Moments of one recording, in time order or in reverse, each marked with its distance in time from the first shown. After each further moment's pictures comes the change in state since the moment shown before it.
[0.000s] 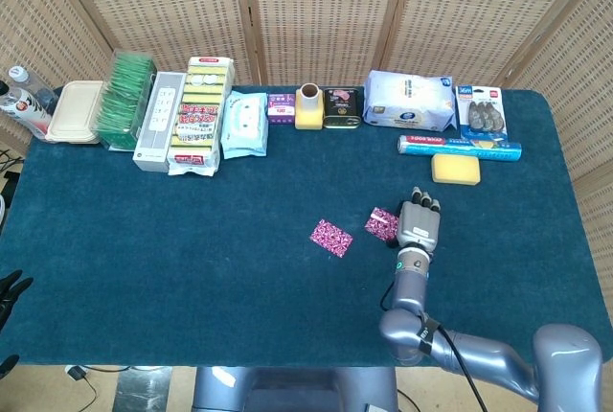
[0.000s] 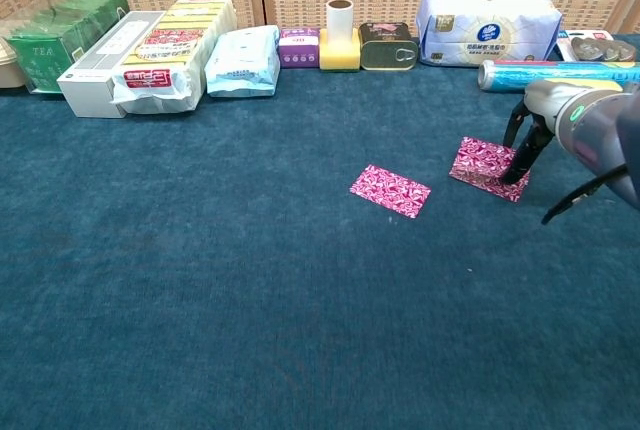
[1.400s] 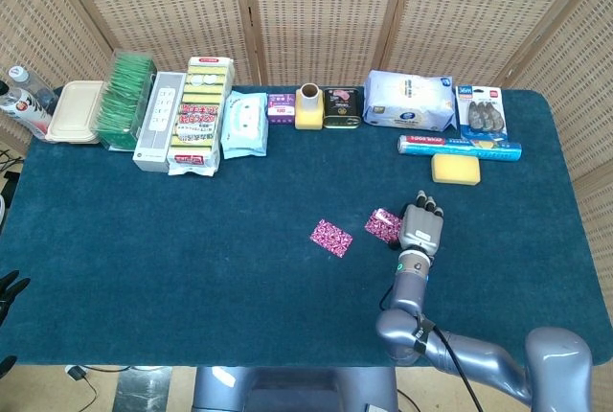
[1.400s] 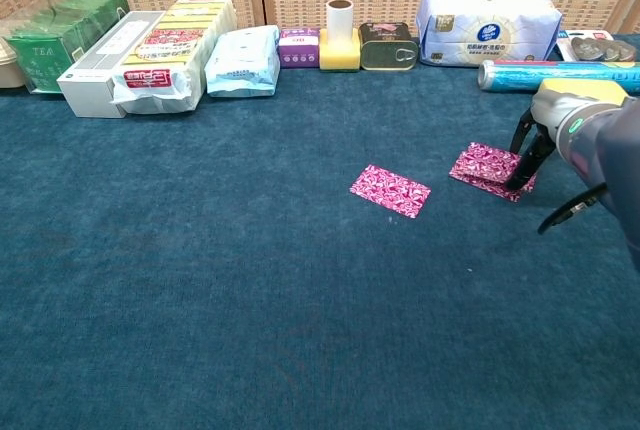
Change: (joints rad) left arm 0.004 0.003 0.002 0.011 0.008 0.011 -0.017; right arm -0.010 -0.044 0.005 0.060 -0.009 0.019 0.026
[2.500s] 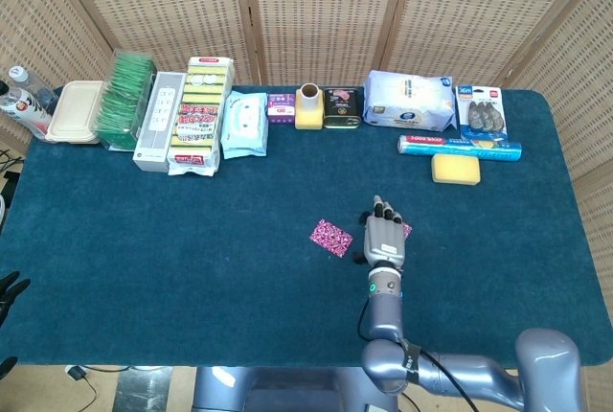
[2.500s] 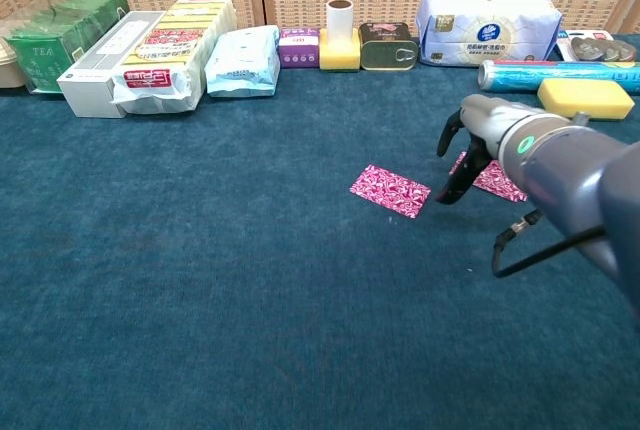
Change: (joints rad) left arm 0.002 0.003 0.004 0.010 0.013 0.011 -0.022; right arm 0.013 -0.056 -0.051 -0.181 -0.114 0.050 0.011
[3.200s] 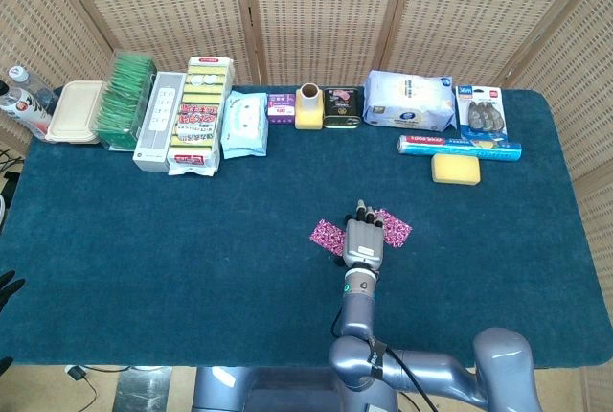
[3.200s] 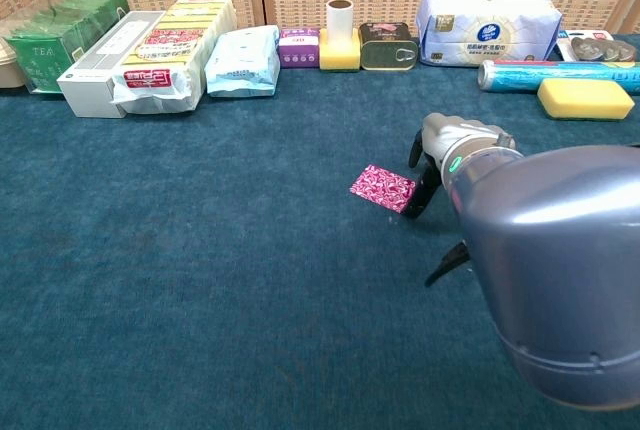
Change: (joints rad) left arm -0.013 0.021 0.008 0.042 0.014 0.005 -0.100; right arm 0.081 -0.163 0.073 0.164 0.032 0.023 -0.062
